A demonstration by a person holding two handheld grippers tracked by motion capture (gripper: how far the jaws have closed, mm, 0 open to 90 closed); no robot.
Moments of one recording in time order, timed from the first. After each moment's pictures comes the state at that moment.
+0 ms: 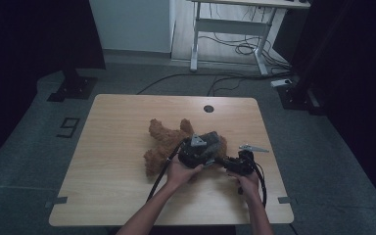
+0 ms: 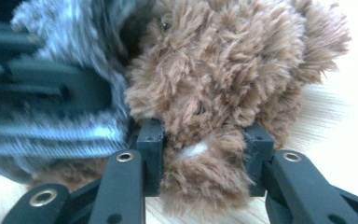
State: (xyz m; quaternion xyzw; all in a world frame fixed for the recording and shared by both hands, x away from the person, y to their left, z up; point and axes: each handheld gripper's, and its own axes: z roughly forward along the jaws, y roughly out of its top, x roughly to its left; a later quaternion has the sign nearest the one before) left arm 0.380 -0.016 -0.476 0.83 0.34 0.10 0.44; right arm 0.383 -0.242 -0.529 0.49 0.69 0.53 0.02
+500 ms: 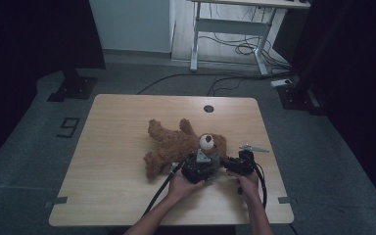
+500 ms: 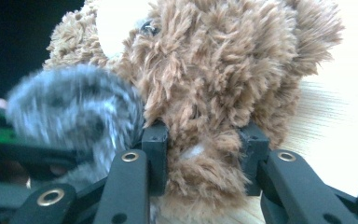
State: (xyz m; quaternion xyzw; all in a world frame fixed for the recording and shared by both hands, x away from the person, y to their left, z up) left arm 0.354 -0.030 -0.515 0.87 0.30 0.09 0.39; right arm 0.383 -0.241 -0.530 0.49 0.69 0.53 0.02
